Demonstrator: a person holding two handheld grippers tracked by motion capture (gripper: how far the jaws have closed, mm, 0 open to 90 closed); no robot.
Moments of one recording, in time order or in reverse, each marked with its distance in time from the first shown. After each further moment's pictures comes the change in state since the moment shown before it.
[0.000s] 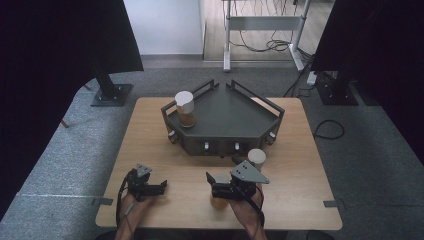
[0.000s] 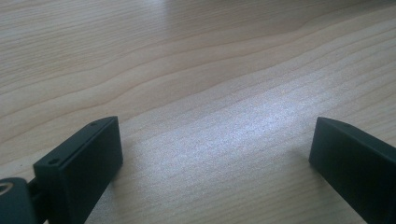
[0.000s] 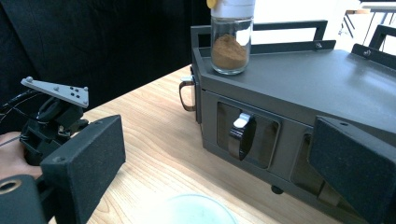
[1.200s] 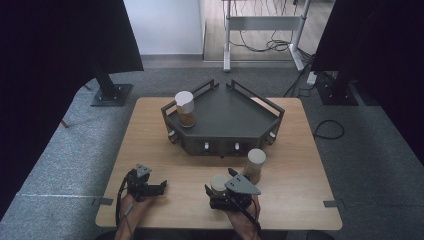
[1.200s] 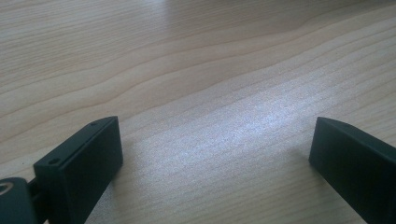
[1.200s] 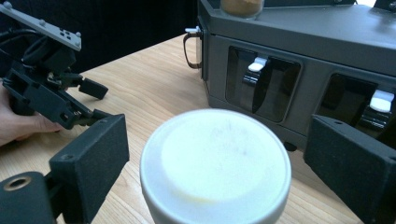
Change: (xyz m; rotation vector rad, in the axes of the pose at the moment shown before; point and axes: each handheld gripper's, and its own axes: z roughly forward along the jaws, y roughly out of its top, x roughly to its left) left arm 0.001 -0.001 -0.001 0.000 -0.001 0.000; right arm 0.012 -0.036 0.007 0.084 -0.007 -0.013
